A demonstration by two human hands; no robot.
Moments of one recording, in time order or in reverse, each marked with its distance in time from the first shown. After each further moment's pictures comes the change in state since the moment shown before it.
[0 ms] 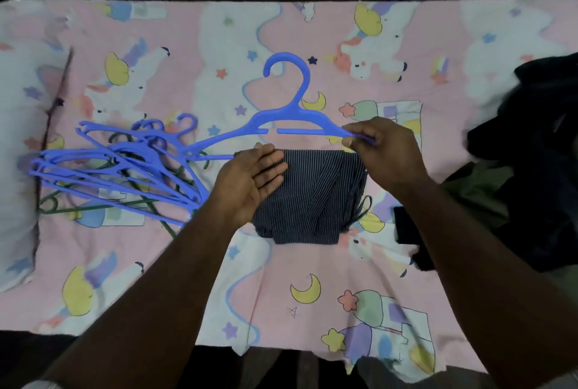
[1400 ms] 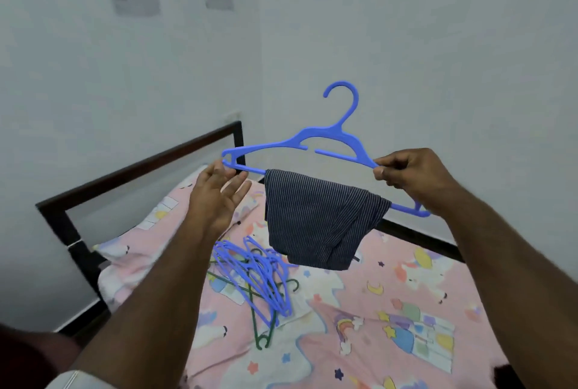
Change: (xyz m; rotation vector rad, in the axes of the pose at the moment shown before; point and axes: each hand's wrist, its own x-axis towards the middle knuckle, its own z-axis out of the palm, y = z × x) left_hand -0.407 0.178 -0.069 -0.542 0.158 1.047; right_hand -0.079 -0.371 -0.241 0.314 -0.189 -0.517
